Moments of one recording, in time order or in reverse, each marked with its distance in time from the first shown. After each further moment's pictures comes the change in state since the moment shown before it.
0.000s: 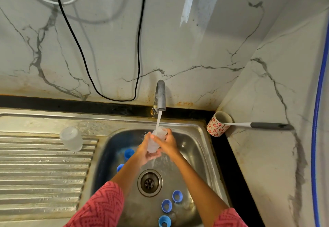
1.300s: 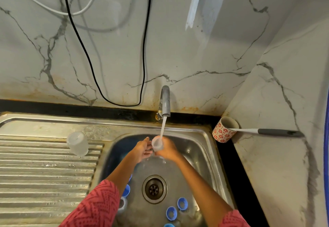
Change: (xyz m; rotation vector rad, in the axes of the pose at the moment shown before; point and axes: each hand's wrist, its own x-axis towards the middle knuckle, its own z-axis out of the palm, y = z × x) left_hand 0.004 0.031 -0.021 0.217 0.045 0.039; right_hand -0.005 -0.026 0.004 -0.523 -0.168 -0.219
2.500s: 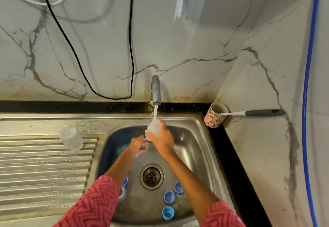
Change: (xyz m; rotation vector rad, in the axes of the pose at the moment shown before) left_hand -0.007 -0.018 0.005 -0.059 0.066 -0.032; right_hand -0.031 -0.011 0.002 -0.075 0.249 0.071
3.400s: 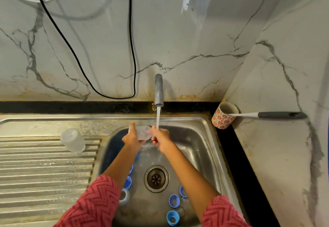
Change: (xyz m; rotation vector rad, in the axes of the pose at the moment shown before) left_hand -0.003 0.027 0.006 -0.470 0.366 0.101; right_hand 0.045 -0.001 0.032 0.891 -0.150 0.557
